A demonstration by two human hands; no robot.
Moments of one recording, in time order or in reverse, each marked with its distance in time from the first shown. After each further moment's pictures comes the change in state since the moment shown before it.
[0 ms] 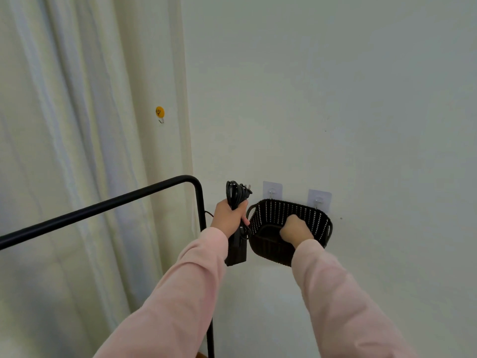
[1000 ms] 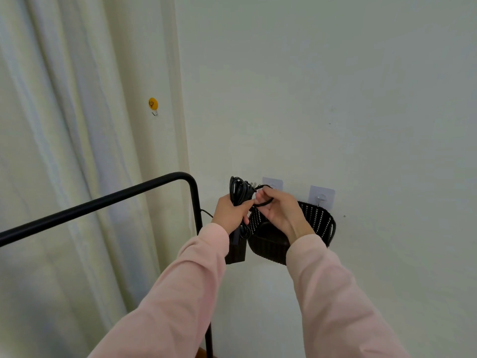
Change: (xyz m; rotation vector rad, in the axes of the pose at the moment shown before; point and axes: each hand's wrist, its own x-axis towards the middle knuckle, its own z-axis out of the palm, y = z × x) left_hand 0.012 0.001 0.010 0.061 -0.032 0.041; right_hand 0.000 -0.039 -0.013 1.708 -0.446 -0.130
